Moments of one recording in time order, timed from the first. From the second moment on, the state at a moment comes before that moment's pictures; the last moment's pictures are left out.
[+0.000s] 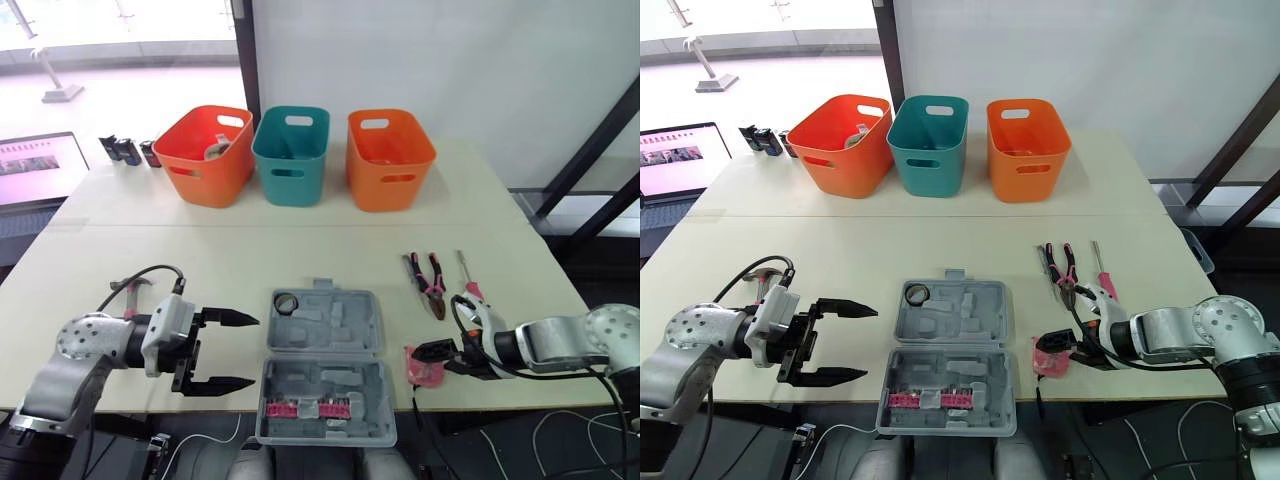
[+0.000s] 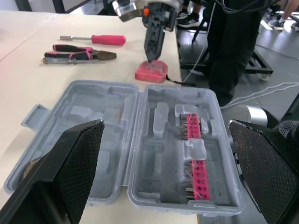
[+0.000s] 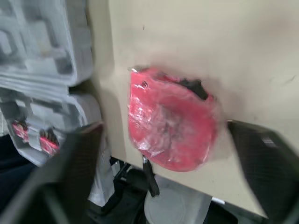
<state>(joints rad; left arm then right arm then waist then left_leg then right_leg) -0.07 0.79 0.06 -0.16 -0.55 0.07 -1.43 -0.36 -1.00 0.08 0.17 1.79 1.38 -0.23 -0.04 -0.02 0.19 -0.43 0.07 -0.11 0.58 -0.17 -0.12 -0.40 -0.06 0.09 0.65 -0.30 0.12</state>
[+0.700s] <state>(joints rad) -0.07 0.78 0.05 -0.17 -0.54 0.07 -1.40 -0.06 -1.18 0.27 -0.21 0.26 0.04 1.02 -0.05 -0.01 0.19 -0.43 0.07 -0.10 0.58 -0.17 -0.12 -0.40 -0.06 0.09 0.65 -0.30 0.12</state>
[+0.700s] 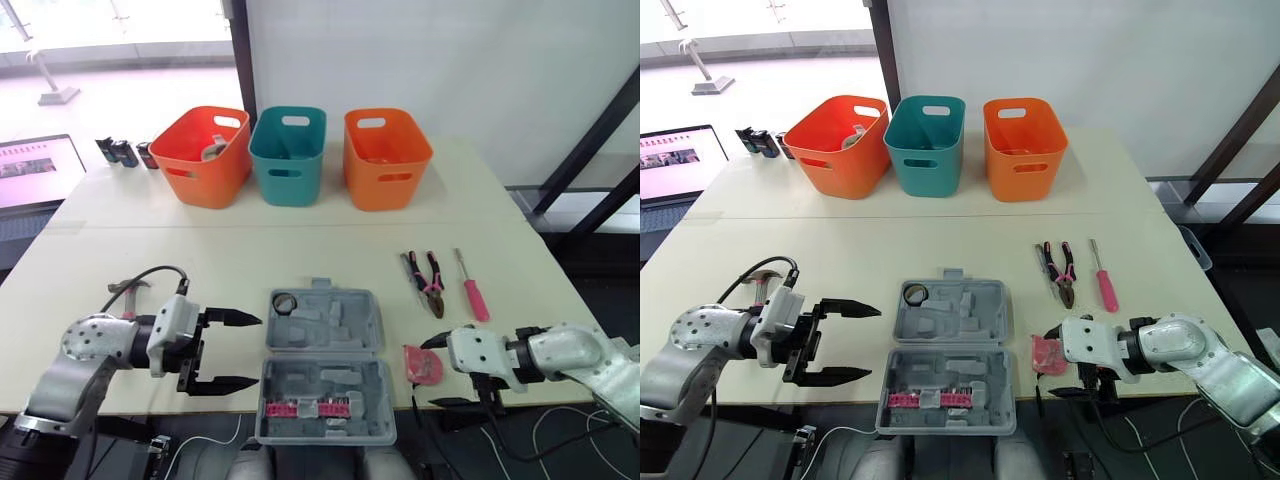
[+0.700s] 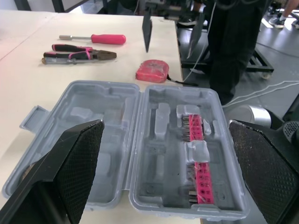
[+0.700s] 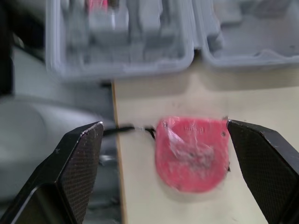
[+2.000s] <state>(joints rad) -0.03 0.78 0.05 -0.22 -0.53 0.08 -1.35 -0.16 -0.96 0.22 -0.18 0.06 0.19 1.13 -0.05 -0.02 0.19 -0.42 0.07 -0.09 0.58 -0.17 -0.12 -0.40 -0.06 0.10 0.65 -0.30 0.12</state>
